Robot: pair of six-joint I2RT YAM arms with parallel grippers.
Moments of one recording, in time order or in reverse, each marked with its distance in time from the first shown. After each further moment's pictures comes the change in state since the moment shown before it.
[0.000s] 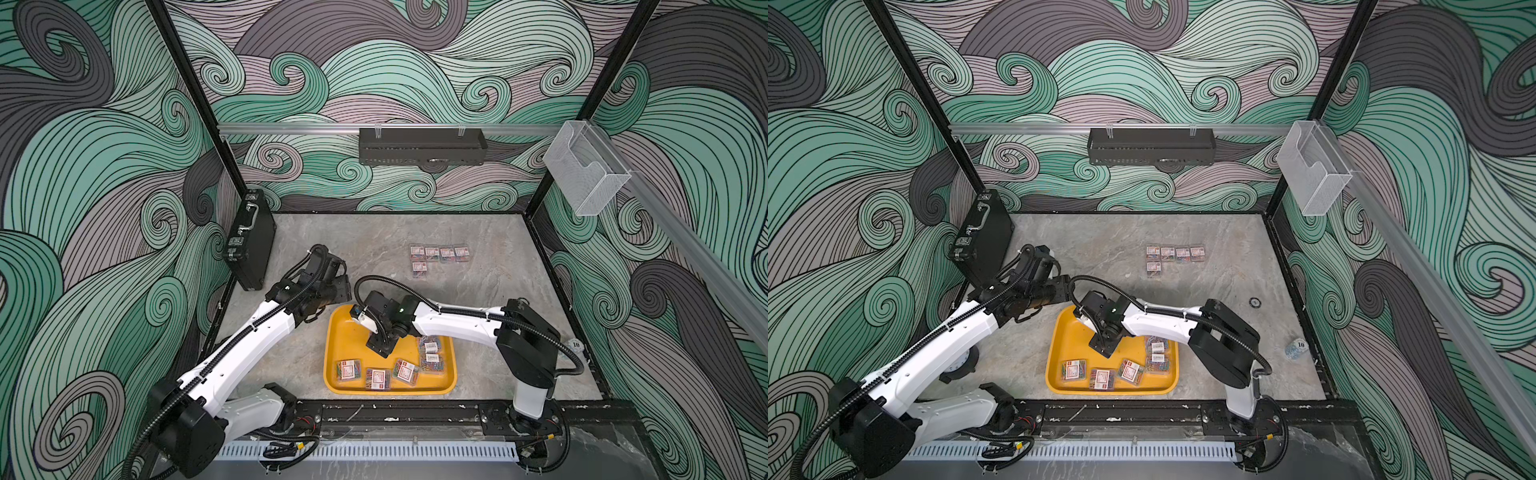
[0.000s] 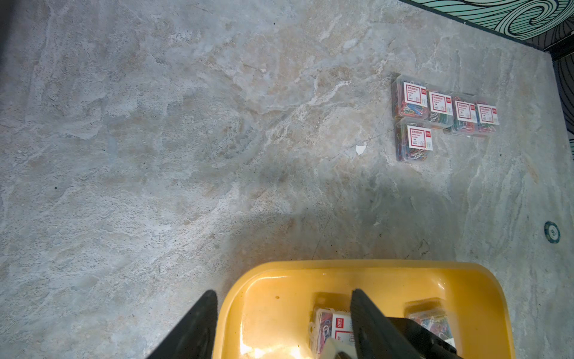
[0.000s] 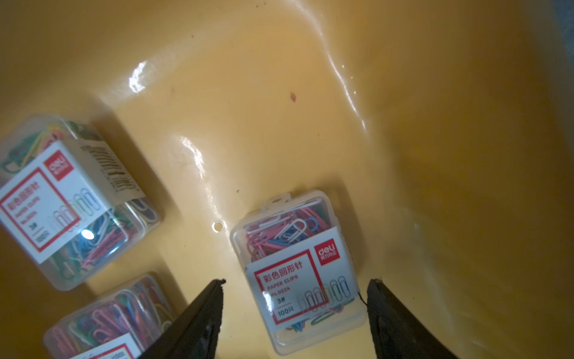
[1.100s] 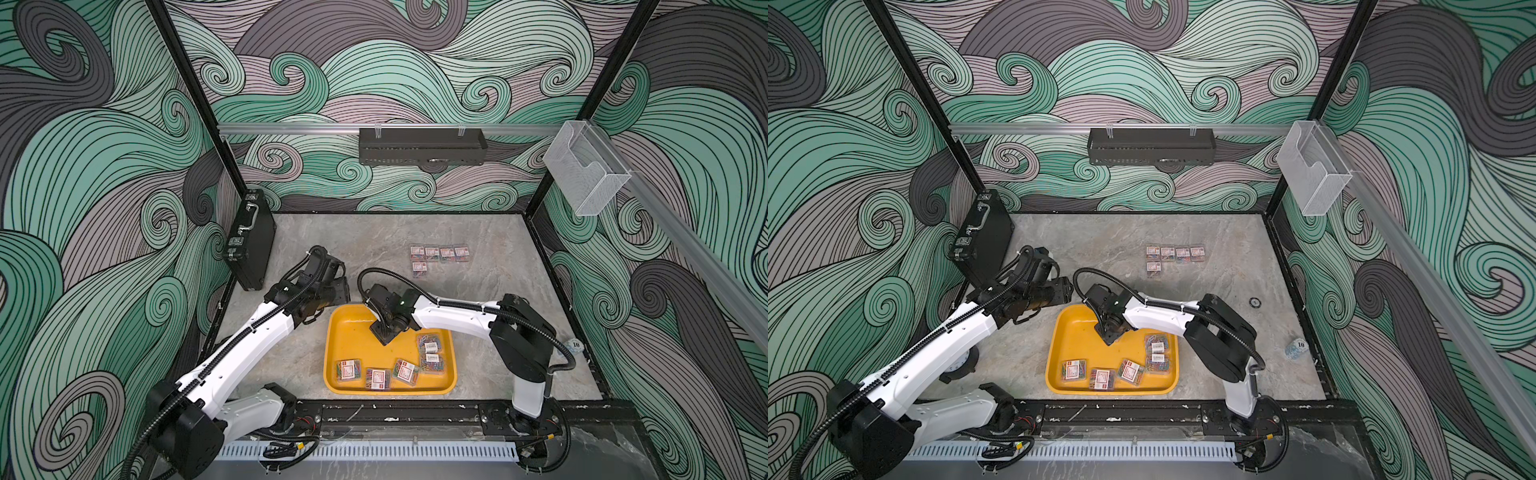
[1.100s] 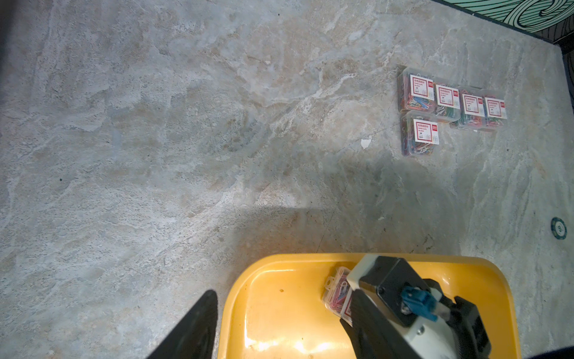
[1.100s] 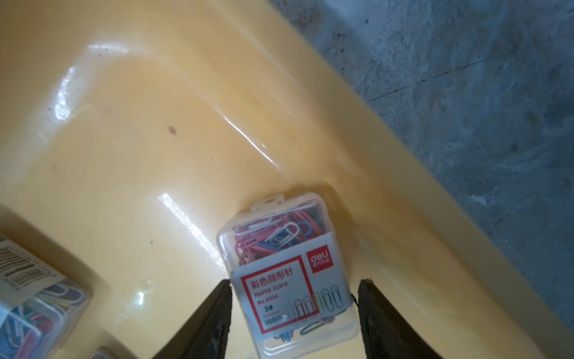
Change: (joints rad) left arm 0.004 -0.011 -0.008 -0.022 0.004 0.000; right arm -0.058 0.034 0.016 0.004 0.077 0.255
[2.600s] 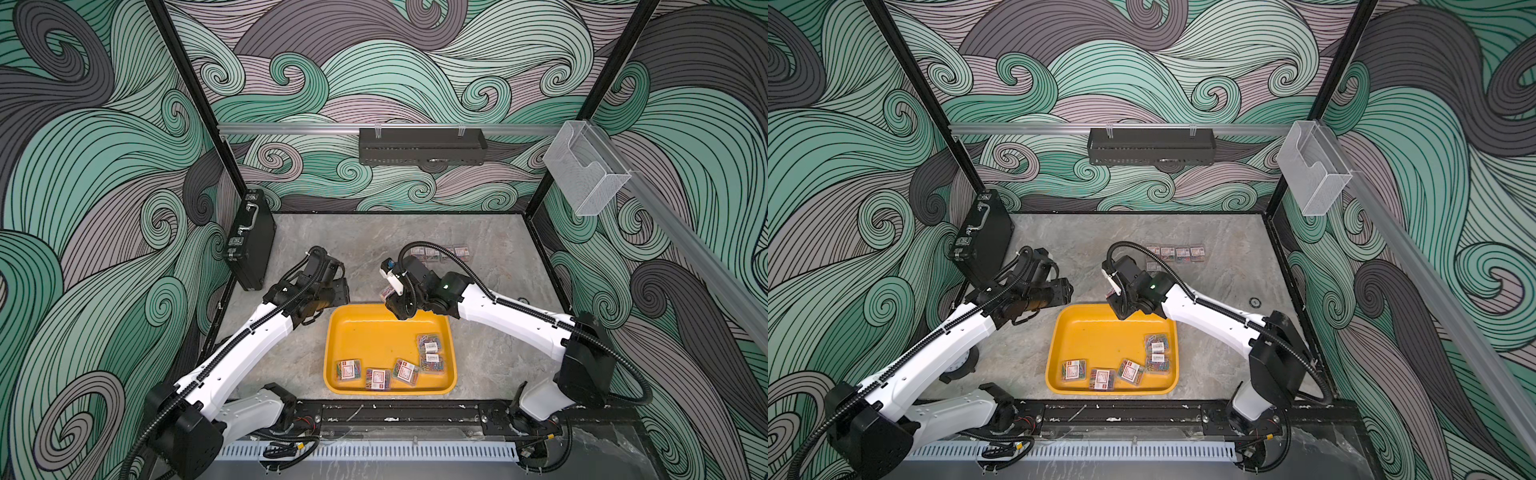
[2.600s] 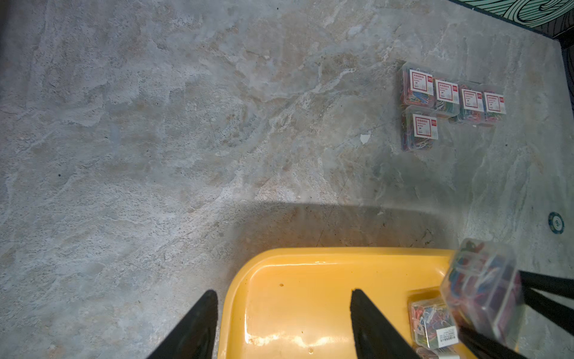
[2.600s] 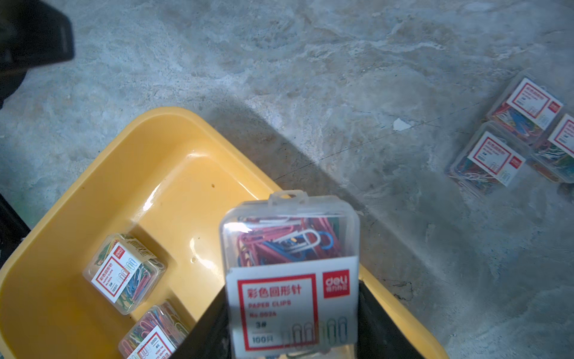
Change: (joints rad) left arm 0.000 -0.008 0.000 -0.015 0.014 0.002; right arm -0.137 -0.336 -0.037 0.002 -0.031 -0.073
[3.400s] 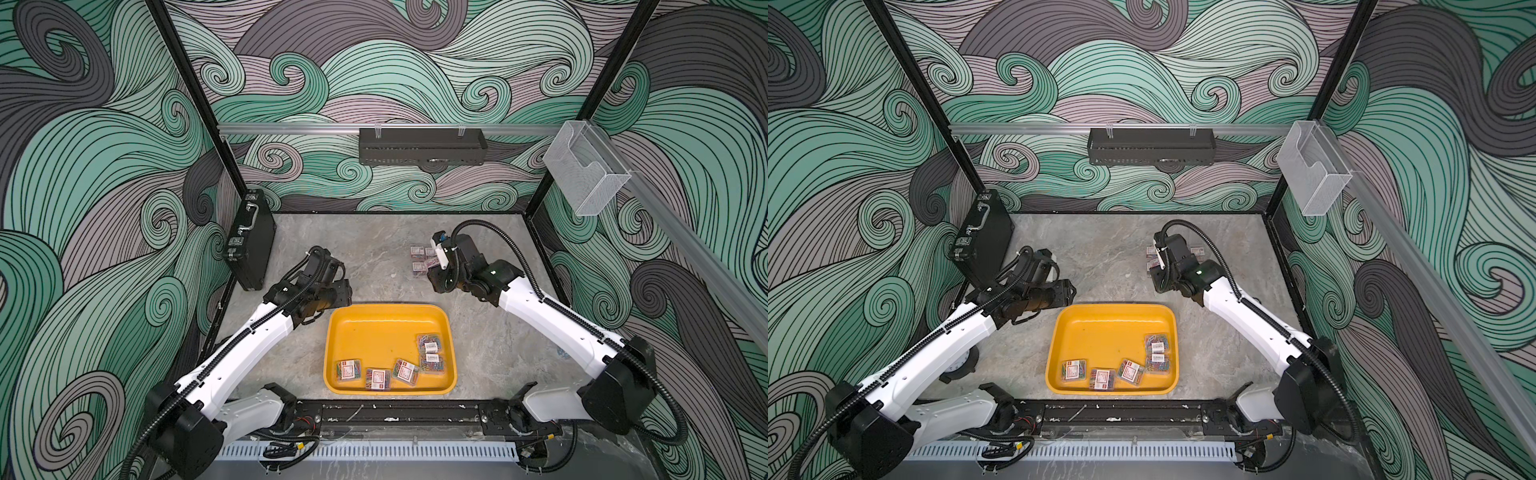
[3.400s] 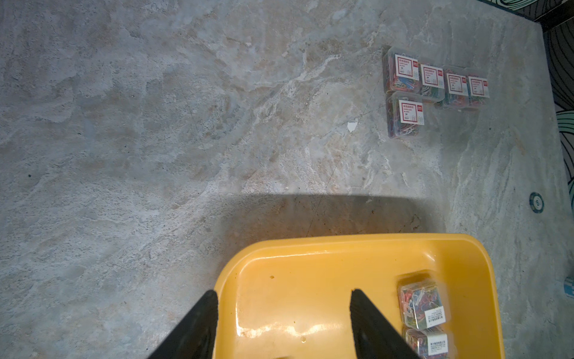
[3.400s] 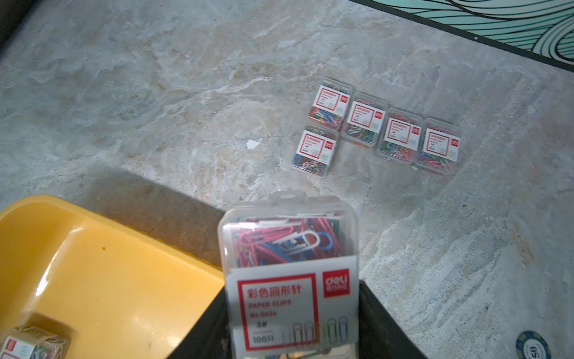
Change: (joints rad) left arm 0.000 0.005 0.000 0.000 0.058 0.021; right arm -0.297 -0.178 -0.067 -0.022 0.092 -0.002
